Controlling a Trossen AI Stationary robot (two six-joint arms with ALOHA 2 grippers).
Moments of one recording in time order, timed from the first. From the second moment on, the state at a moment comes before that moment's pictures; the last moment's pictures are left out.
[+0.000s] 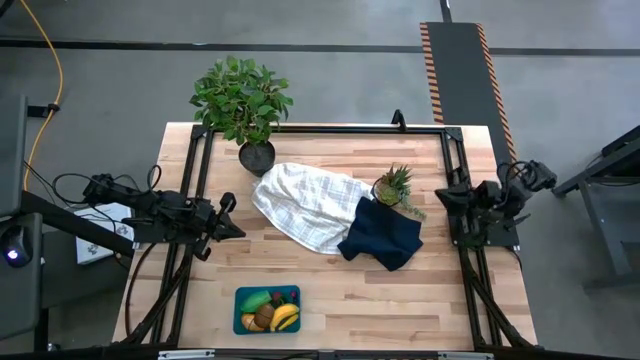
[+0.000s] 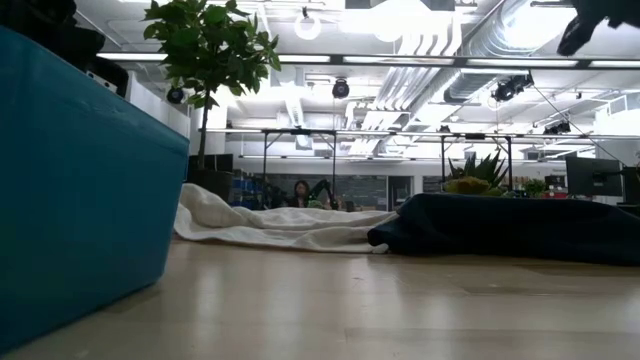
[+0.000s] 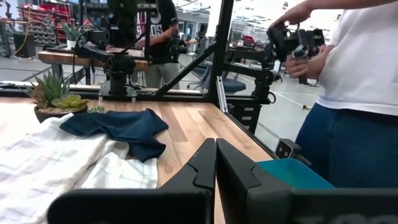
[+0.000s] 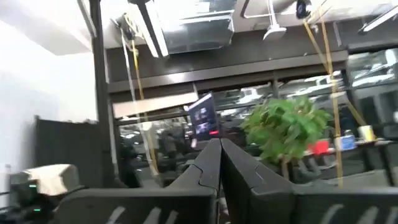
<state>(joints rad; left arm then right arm) -0.20 0.02 0.01 0.01 0.01 -0.13 0.58 0.01 0.10 0.53 0.58 -0.23</state>
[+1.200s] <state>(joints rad) -0.20 0.02 0.01 0.01 0.01 -0.13 0.08 0.01 0.04 0.23 0.09 0.05</state>
